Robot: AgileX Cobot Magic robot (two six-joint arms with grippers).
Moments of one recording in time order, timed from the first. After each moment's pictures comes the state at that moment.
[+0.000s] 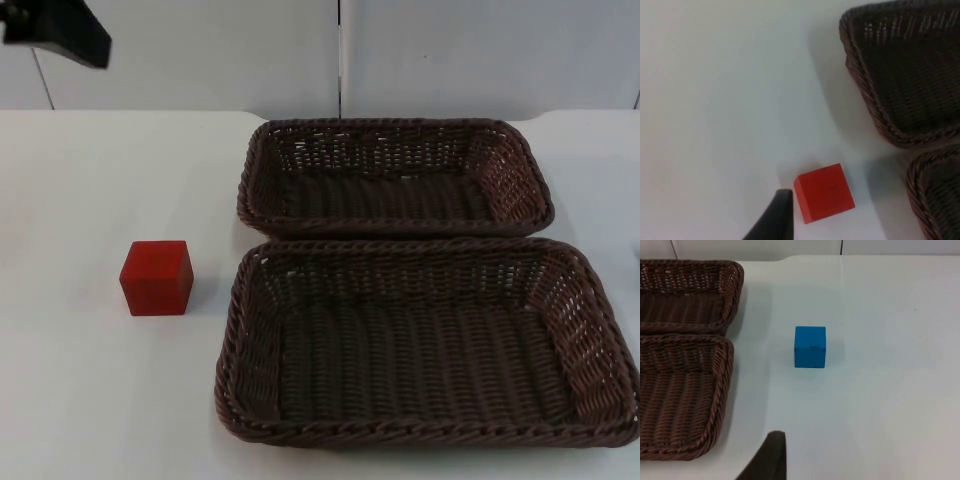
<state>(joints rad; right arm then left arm) 0.05 0.00 -0.52 -0.07 1.08 0.02 -0.04 1.40 -1.00 -0.54 0.63 0.52</state>
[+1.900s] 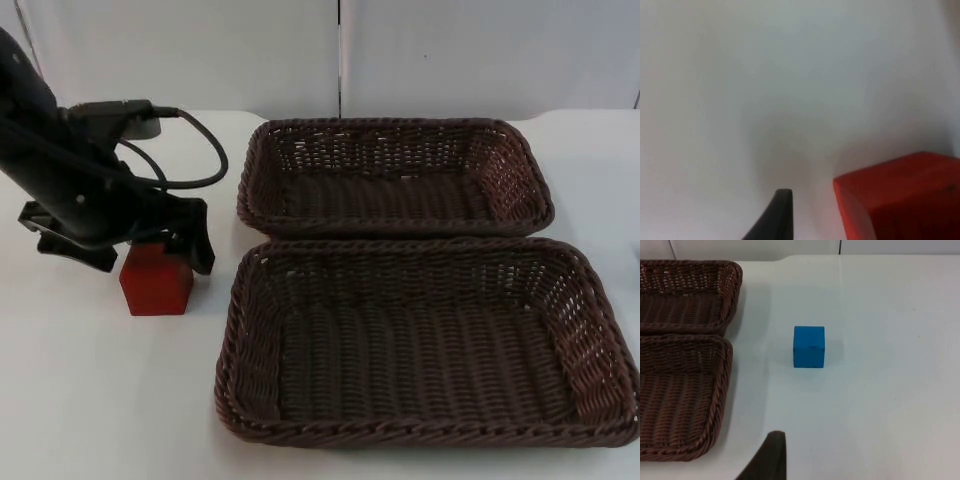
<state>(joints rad) 0.05 0.00 -0.52 -0.07 1.08 0.02 -0.13 2.07 -1.14 -0.54 0.42 0.52</state>
